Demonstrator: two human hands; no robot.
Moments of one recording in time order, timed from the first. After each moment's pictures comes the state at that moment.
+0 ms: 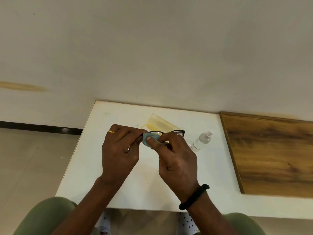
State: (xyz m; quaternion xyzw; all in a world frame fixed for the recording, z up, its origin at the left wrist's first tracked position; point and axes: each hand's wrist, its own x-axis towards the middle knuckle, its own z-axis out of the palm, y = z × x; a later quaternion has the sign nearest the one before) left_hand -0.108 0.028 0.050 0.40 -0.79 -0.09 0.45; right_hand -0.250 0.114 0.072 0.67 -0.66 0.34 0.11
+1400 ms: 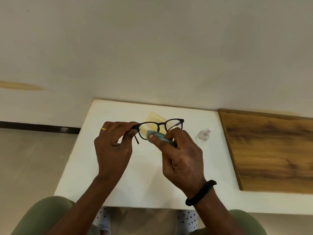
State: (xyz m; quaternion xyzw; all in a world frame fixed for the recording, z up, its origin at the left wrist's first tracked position) left_hand -0.109 0.030 0.067 0.44 -0.71 -0.20 0.51; right_hand -0.264 0.119 0.085 0.68 -0.65 0.33 0.10
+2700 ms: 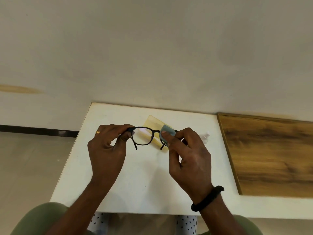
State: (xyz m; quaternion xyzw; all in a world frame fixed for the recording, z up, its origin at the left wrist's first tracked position) left_hand -0.108 0.027 0.071 0.45 -0.68 -0.25 0.51; right_hand -0.277 0.120 0.093 0.62 -0.68 0.37 0.09
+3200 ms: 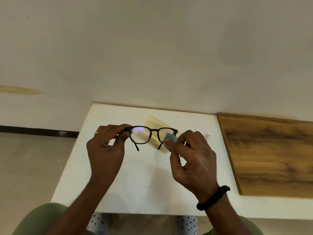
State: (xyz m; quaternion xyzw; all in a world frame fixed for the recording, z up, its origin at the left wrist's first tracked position) left_hand -0.104 0.024 0.069 0.47 -0.67 -0.28 0.51; right_hand -0.286 0.126 0.096 0.64 -0.68 0.35 0.11
